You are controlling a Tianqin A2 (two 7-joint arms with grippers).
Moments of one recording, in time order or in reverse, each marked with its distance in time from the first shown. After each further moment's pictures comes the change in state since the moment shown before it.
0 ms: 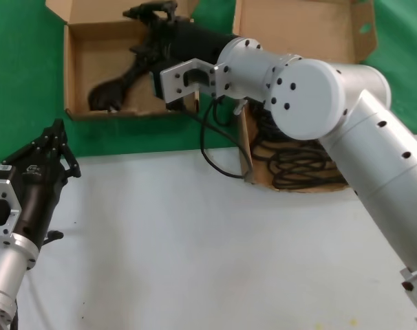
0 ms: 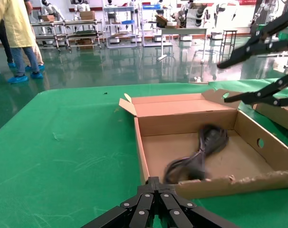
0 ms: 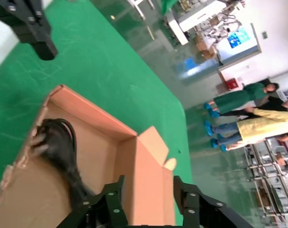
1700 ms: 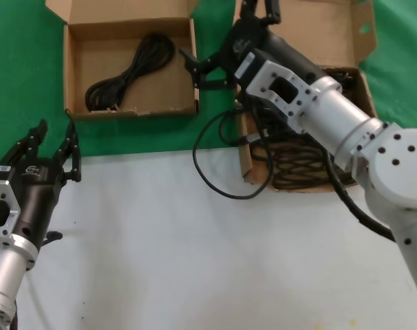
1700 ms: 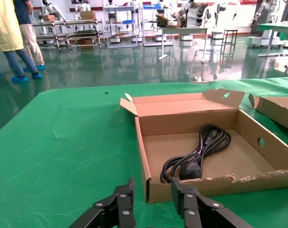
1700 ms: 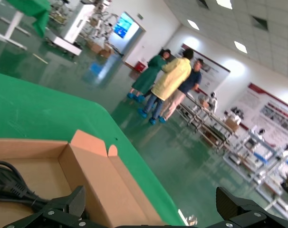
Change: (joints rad) left arm 0.002 0.000 -0.001 0.000 -0.002 -0.002 0.002; right arm -0.357 0.120 0.255 0.313 0.515 0.158 -0.089
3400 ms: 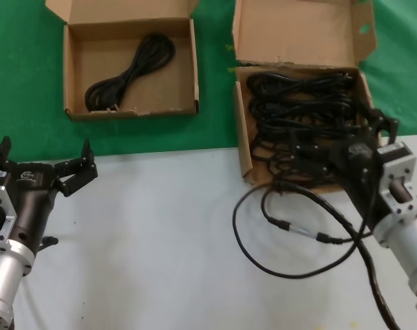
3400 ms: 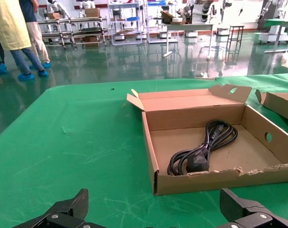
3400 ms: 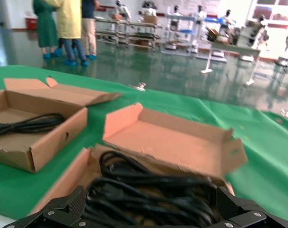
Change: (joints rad) left arm 0.019 0.001 -0.007 -0.004 -0.015 -0.019 0.016; right arm -0.489 0.096 0.219 0.163 0.237 0.209 0.345
